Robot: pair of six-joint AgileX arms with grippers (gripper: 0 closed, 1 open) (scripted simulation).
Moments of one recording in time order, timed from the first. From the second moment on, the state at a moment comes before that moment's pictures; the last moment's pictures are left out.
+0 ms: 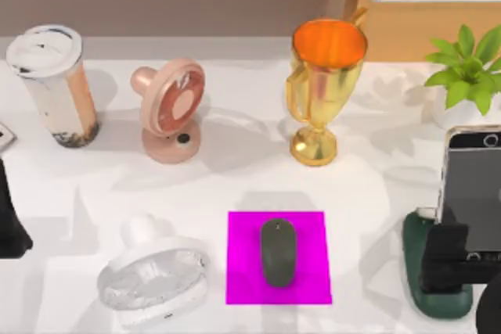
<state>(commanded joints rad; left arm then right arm) 0.00 0.00 0.00 0.00 0.00 0.00 1.16 0.82 0.53 -0.65 0.99 0.84</state>
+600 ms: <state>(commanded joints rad) 0.00 0.00 0.00 0.00 0.00 0.00 0.85 0.43 0.42 -0.28 0.61 0.49</state>
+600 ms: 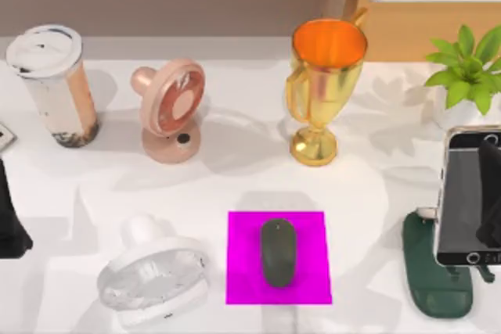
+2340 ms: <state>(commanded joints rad) 0.01 0.06 -0.01 0.06 0.02 0.00 0.00 0.00 0.00 0.00 0.00 0.00</state>
